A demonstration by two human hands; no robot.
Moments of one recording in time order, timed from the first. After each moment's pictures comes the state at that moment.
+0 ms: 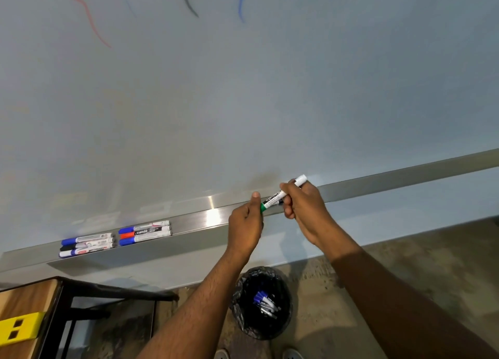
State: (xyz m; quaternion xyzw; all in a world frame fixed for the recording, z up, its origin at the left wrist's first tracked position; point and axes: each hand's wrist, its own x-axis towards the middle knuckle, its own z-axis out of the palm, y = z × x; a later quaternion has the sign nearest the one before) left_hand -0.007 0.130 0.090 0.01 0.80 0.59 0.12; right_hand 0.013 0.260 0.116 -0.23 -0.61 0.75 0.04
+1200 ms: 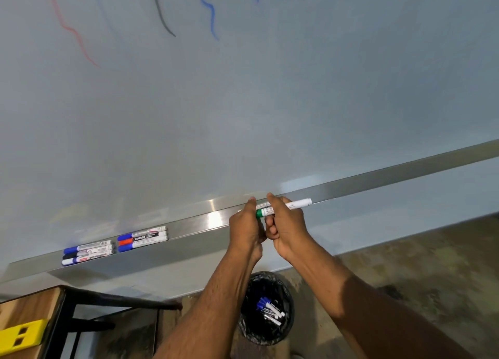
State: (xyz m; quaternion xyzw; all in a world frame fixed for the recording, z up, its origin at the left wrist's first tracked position) left_hand 0.008 0.164 0.100 -0.18 0.63 0.73 0.19; right_hand 0.036 0.236 0.107 -0.33 -0.44 0.84 0.04
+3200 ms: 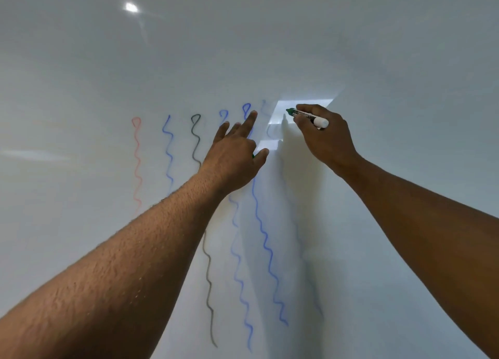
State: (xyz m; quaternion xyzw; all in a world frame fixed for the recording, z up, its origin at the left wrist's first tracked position) left_hand -0.116 0.176 0.654 0.31 0.79 0.03 -0.53; right_hand -0.064 0.363 0.665 0.14 -0.68 0.35 0.62
